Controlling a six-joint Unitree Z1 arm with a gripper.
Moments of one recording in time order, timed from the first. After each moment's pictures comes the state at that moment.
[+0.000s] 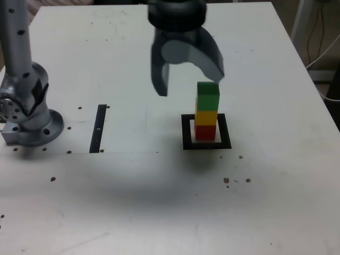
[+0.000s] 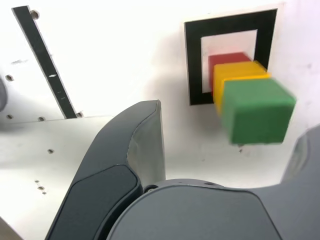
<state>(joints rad) -0.11 1.78 -1.53 1.35 0.02 -0.04</state>
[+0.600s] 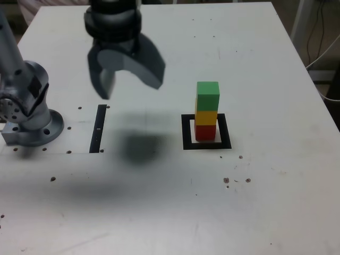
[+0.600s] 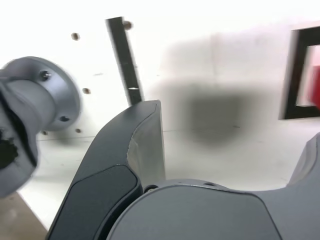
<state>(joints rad) -0.12 1.54 -1.12 1.27 0.06 -0.02</state>
